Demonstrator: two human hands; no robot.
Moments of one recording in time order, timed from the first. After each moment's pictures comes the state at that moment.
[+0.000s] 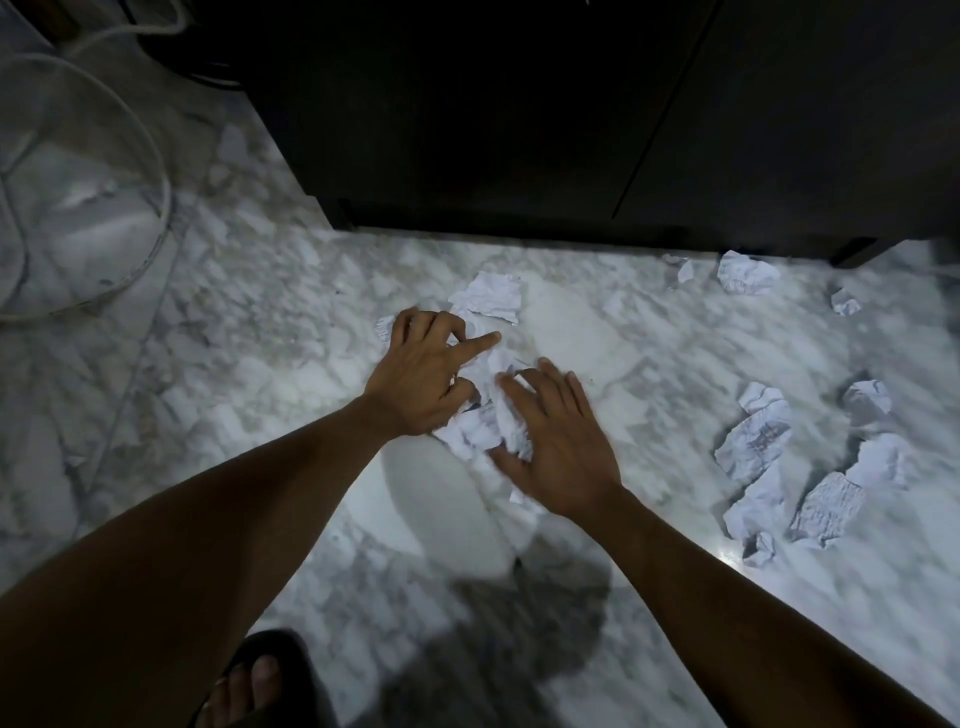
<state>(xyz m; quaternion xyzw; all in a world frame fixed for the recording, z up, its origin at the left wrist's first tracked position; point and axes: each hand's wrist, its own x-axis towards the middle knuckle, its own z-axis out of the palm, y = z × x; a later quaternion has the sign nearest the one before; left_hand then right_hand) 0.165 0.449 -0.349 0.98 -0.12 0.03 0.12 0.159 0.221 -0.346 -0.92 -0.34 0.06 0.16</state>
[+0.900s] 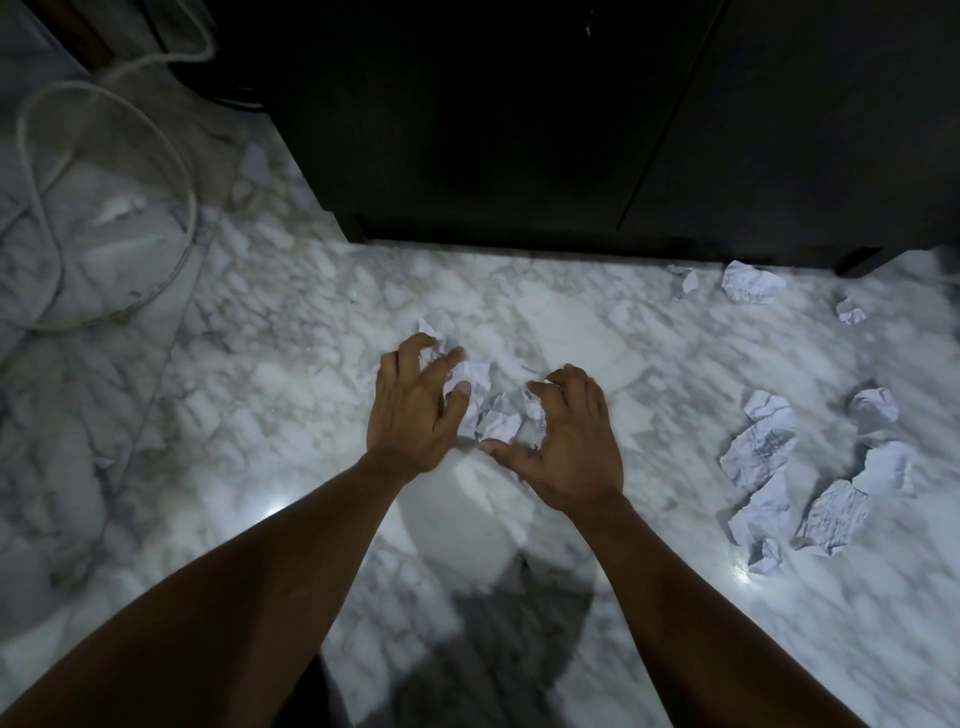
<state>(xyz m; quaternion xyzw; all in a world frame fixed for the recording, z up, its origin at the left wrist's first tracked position) 0.121 0.430 -0.340 0.96 0.11 0.07 0.24 0.159 0.226 -0.345 -0.94 -0.24 0.01 0.25</state>
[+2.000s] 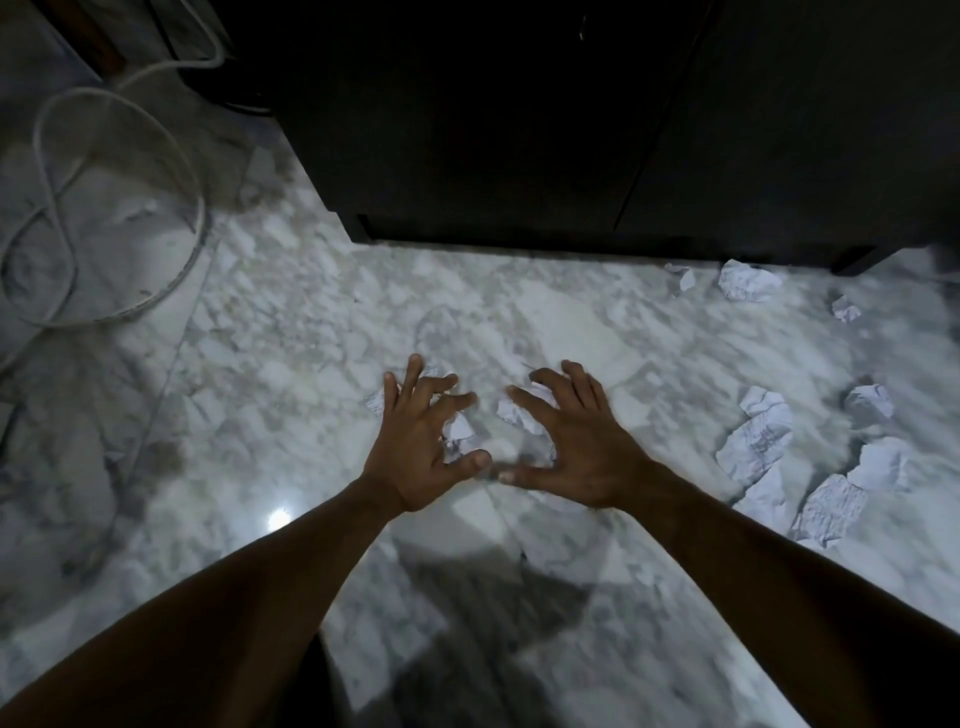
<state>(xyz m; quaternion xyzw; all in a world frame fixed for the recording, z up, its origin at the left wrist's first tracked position) 0.084 0.429 -0.352 0.95 0.00 0.04 0.30 0.177 0.201 -0.327 -0.89 -0.37 0.19 0.17</state>
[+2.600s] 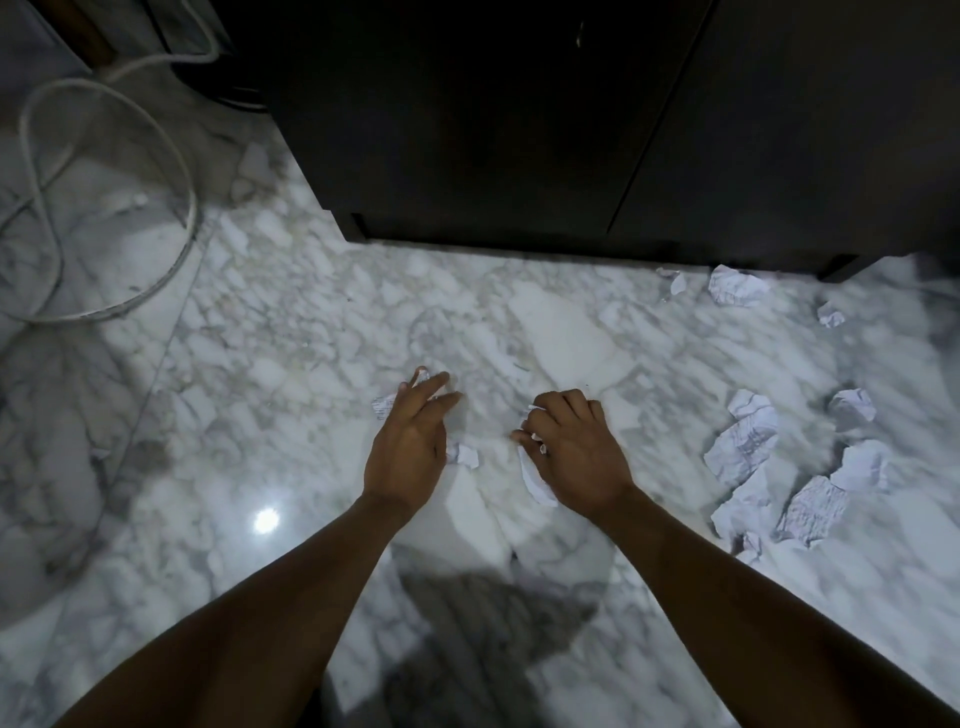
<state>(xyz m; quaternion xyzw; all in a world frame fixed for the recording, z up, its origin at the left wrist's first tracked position) 0.081 0.410 -0.353 0.94 0.09 0.11 0.30 0.165 0.201 -0.355 -0.91 -0.38 -0.05 0.17</state>
